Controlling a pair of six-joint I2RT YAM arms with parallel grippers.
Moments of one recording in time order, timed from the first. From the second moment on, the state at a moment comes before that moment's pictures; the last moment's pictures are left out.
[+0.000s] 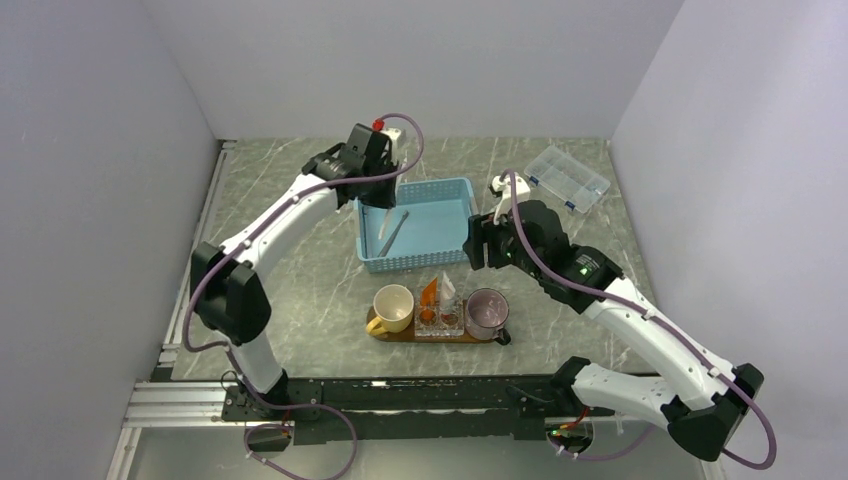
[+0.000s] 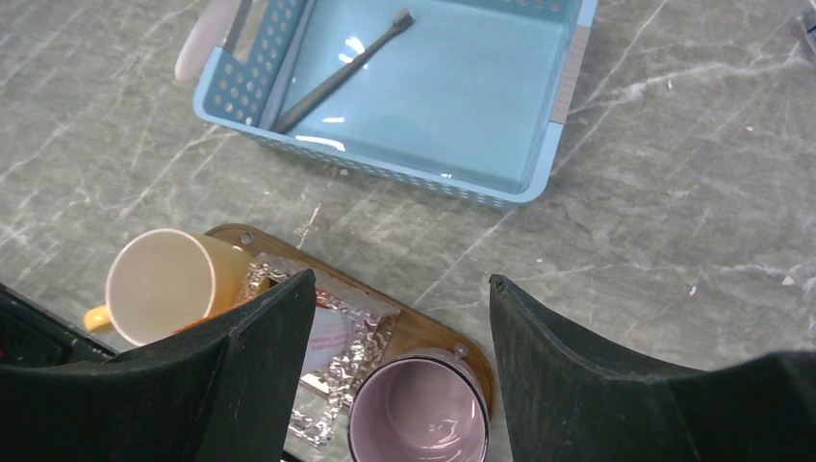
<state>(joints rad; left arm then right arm) -0.54 1.77 1.67 -0.73 0.02 -0.27 0.73 1.00 1.05 -0.59 0.20 0.28</state>
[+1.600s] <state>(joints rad) -0.78 0.96 1.05 -0.59 0.13 0.07 0.72 1.23 1.34 -0.54 -0.28 0.62</state>
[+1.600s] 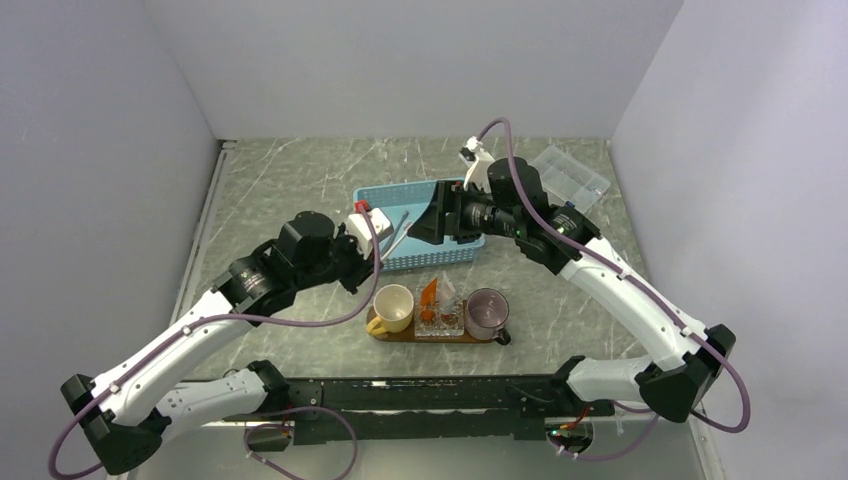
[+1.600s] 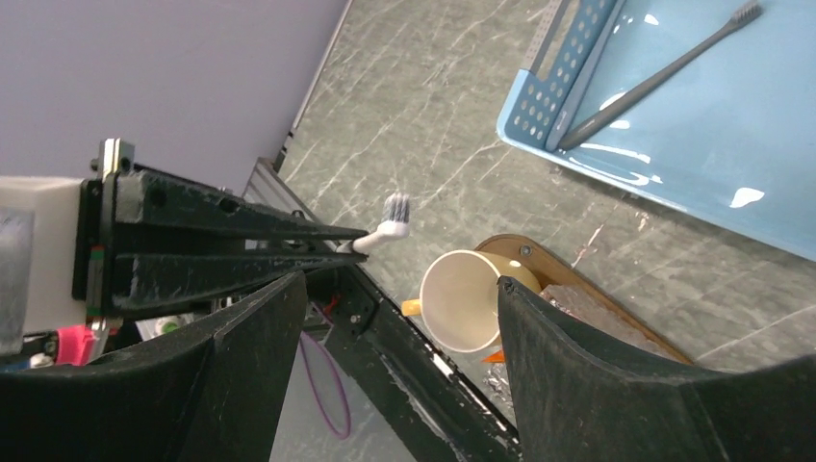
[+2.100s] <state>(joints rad) -0.84 0.92 1.02 -0.58 0.09 0.09 0.72 1.33 1.39 -0.51 -0.34 0.67</state>
